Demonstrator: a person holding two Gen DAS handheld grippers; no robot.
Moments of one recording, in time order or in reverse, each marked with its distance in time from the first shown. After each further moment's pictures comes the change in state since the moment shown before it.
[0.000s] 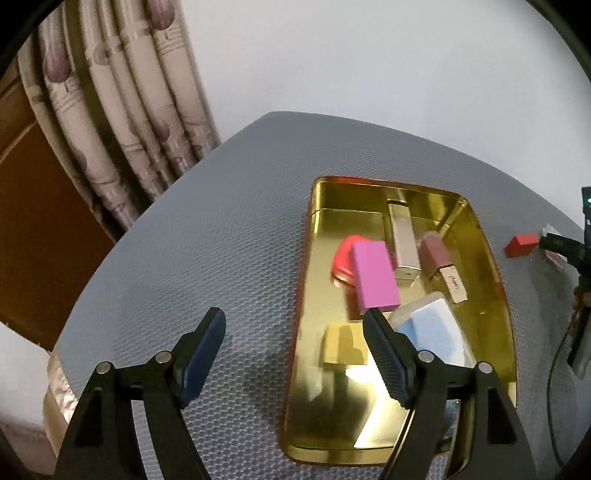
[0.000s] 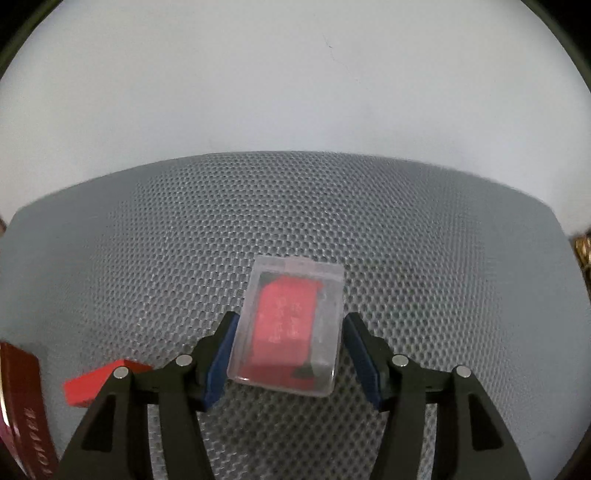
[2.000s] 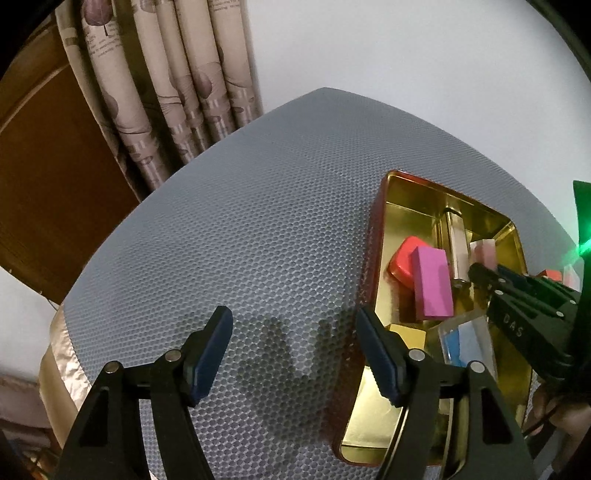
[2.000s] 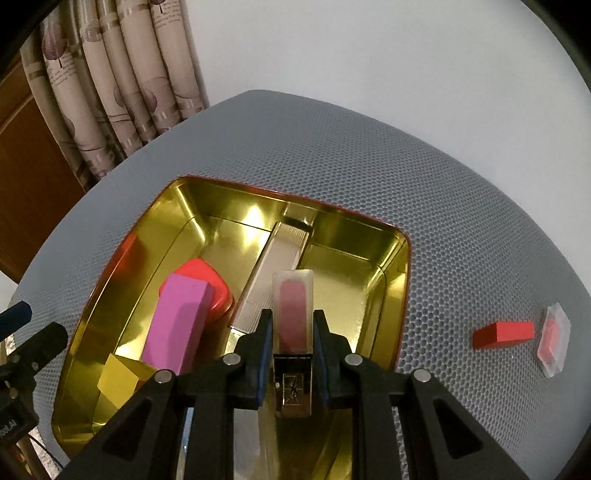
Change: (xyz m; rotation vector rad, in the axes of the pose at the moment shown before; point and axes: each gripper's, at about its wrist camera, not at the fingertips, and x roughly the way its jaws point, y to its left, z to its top) left arm 0.016 0.050 0.005 -0.159 0.106 0.011; right arm -0.104 0.202 -0.073 -0.550 0.056 0.428
